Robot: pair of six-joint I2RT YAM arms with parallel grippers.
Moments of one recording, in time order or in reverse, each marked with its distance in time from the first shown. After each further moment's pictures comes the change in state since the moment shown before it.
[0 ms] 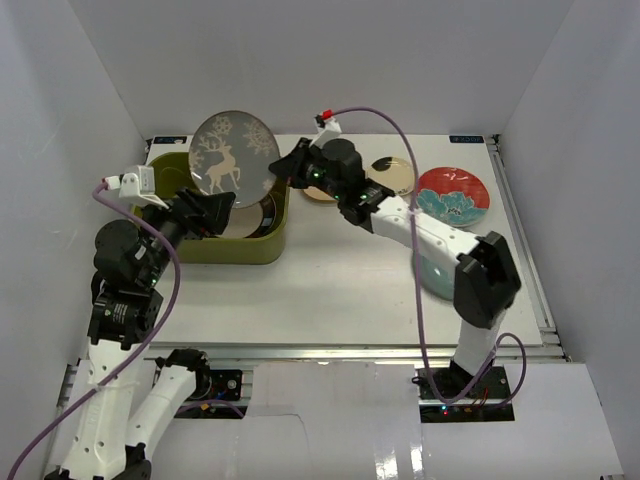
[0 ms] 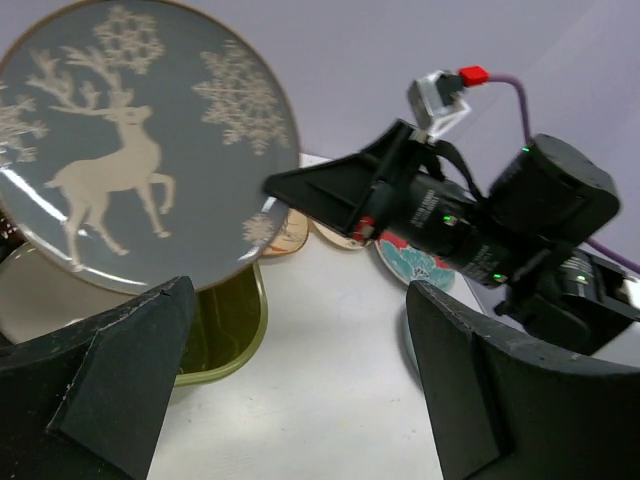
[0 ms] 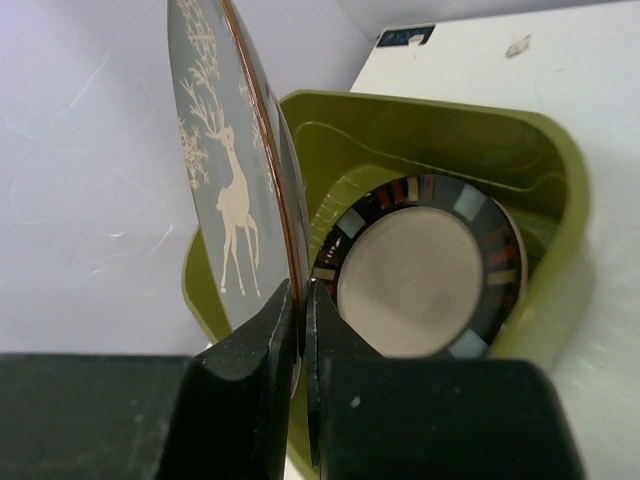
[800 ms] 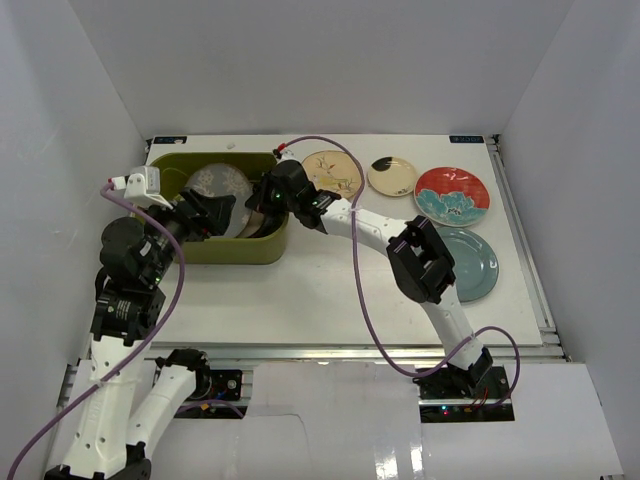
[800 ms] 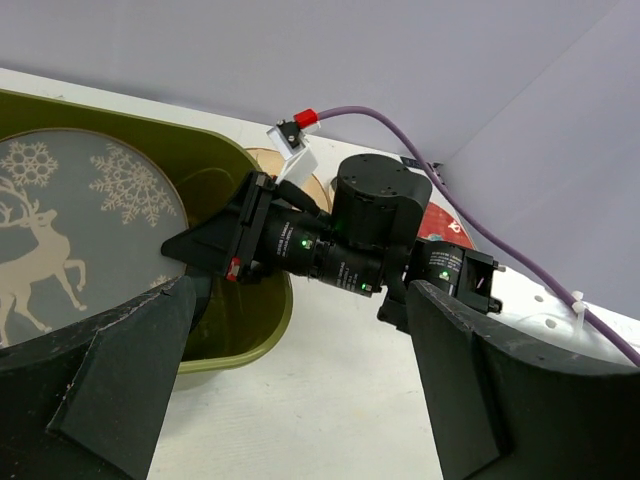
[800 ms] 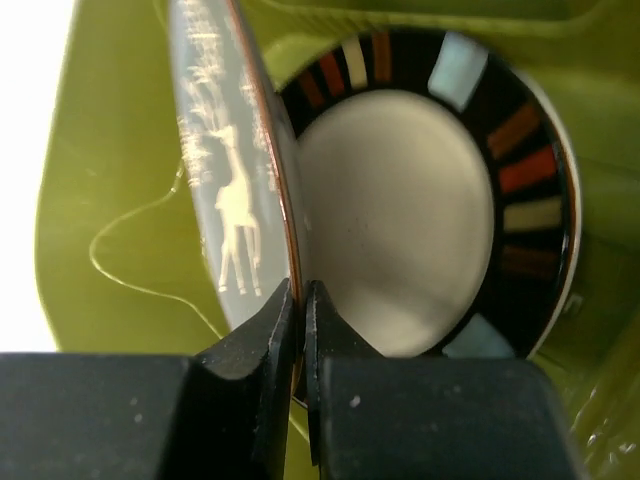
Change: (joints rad) left arm 0.000 0.013 -0.014 -0.034 -0.037 0.024; right arm 0.070 0.468 0.346 -0.179 -0.014 0.079
